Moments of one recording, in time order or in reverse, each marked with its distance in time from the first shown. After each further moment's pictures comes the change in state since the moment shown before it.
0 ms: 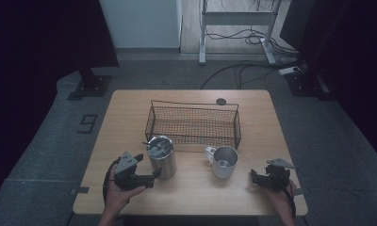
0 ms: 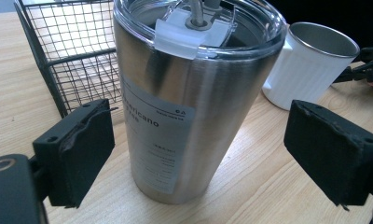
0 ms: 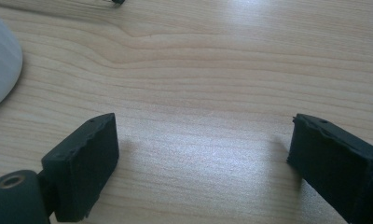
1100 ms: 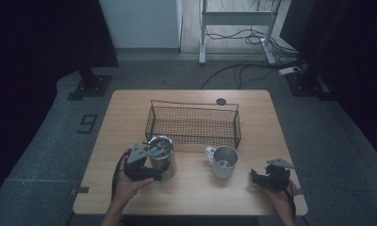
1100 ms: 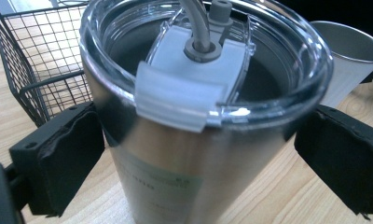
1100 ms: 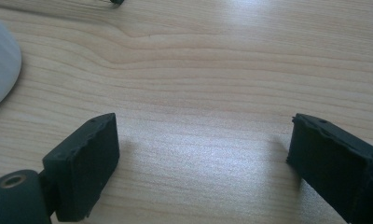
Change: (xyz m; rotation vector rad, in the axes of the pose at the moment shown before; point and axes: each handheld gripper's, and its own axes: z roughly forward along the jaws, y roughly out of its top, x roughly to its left) left arm 0.002 0.015 0.034 0.019 0.003 0.032; right arm 0.000 0.000 0.000 -0.002 -0.002 0.004
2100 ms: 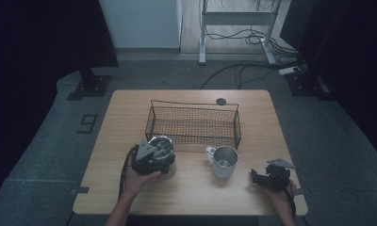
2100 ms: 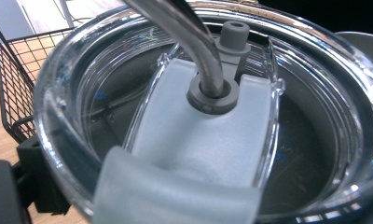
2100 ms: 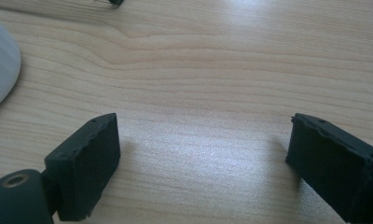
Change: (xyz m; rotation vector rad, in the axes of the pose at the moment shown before) left arm -0.002 0.006 0.025 -0.041 0.048 0.039; right arm 0.000 0.000 0.000 -0.002 -0.002 -0.002
